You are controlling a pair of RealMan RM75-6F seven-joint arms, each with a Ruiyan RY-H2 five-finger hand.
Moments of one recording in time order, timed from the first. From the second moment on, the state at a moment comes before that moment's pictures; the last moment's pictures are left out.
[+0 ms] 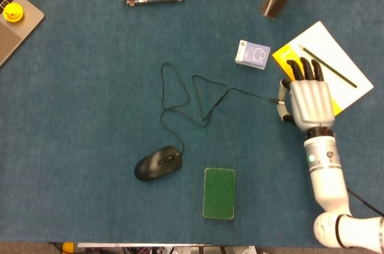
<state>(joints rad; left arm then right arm) -0.03 -1.24 -0.03 -1.28 1.43 1.39 -0.32 0.44 -1.84 0.17 -1.59 -0.98 1.35 -0.76</state>
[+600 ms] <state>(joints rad) -0.22 -1.30 -0.09 -1.20 1.44 1.21 -0.31 0.47 -1.71 0.20 -1.68 -1.31 1.32 -0.25</state>
